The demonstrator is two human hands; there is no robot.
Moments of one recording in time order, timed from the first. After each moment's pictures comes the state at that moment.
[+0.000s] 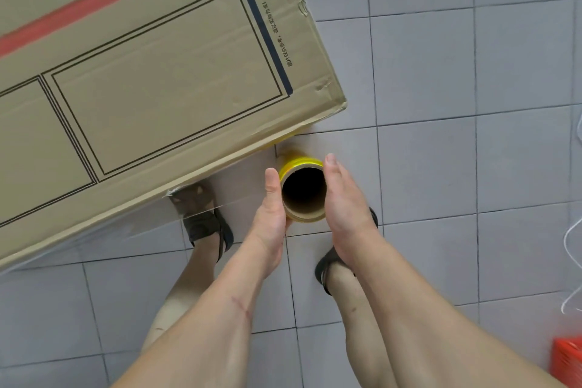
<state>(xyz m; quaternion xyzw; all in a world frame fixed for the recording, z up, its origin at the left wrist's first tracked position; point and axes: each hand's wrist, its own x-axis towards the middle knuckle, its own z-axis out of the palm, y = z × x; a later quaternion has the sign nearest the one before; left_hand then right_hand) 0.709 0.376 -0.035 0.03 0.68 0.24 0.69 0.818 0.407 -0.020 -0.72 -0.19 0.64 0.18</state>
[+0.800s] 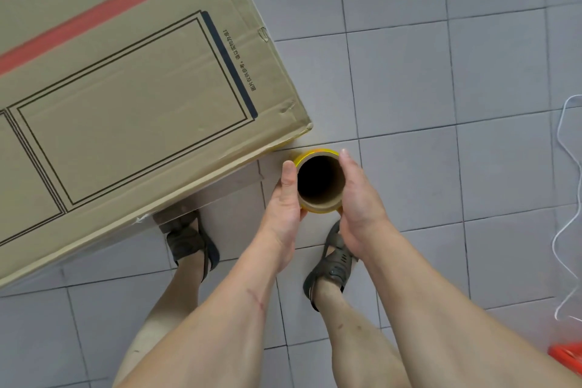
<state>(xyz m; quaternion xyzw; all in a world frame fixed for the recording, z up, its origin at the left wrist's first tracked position) 0.768 0.417 -0.042 0.07 0.65 0.27 0.71 0.871 0.439 -0.040 -0.73 -0.14 0.63 0.23</state>
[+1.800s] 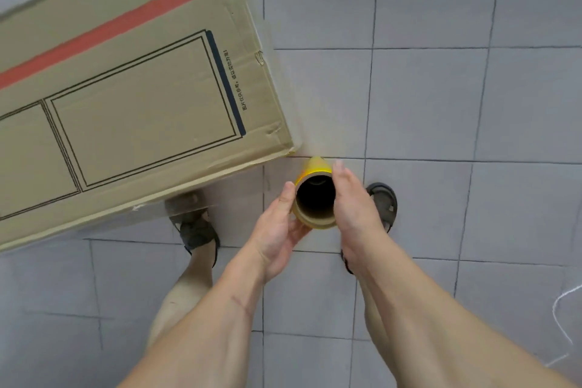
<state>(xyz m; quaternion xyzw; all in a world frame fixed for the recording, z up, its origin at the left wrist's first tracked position) 0.803 0.446 -0.033 -0.07 0.66 0.27 0.70 0.915 0.499 -0.033 -0.71 -0.20 0.66 0.12</state>
